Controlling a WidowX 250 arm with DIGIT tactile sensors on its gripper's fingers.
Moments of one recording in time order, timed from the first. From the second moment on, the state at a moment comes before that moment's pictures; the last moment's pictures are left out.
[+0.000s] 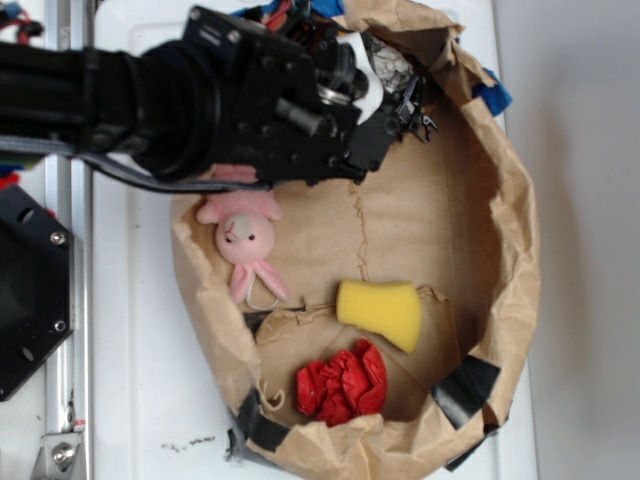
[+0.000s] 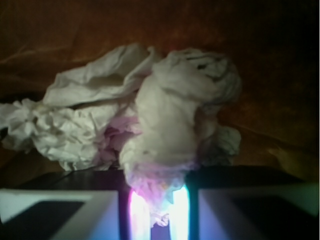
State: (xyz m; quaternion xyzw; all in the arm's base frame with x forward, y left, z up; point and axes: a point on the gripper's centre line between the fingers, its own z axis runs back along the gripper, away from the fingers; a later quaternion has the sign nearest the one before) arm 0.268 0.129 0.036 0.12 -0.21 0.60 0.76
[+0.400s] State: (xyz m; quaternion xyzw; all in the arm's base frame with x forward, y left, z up) arm 0.264 0.075 0.107 0.06 -0.15 0.54 0.83
